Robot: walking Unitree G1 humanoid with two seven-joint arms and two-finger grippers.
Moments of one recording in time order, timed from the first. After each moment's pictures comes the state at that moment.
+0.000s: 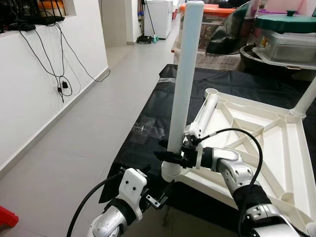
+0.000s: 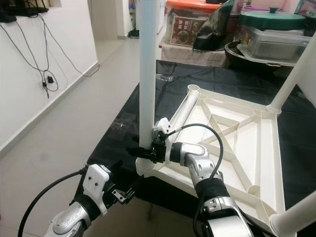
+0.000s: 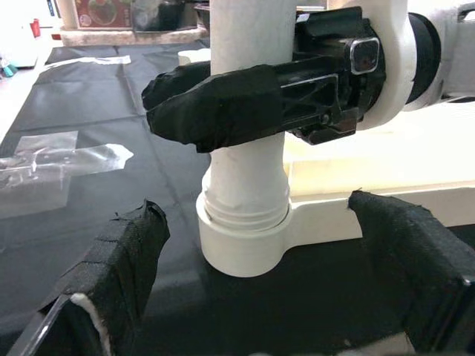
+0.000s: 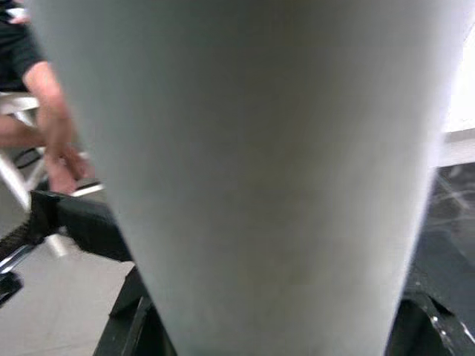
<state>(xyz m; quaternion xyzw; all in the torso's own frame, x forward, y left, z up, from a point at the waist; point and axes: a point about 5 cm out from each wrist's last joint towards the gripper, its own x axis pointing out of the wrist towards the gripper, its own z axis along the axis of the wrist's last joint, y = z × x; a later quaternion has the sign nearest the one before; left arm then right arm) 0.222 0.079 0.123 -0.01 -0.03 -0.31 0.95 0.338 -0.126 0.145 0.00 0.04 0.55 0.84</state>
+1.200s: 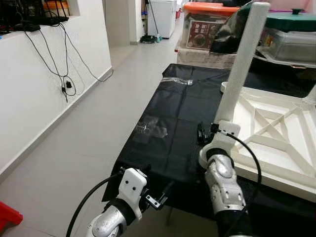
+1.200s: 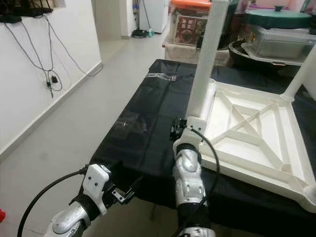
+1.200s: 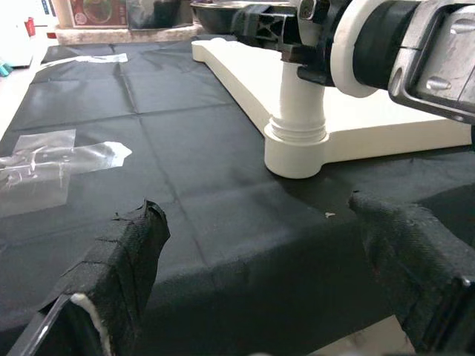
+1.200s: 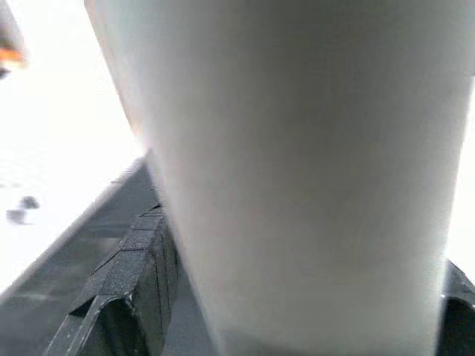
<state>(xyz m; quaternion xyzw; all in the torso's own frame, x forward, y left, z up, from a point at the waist) 0.223 0.079 0.124 -0.01 -0.03 -0.32 0.95 0.341 -0.152 0.155 0.10 -0.05 -0.01 0.99</state>
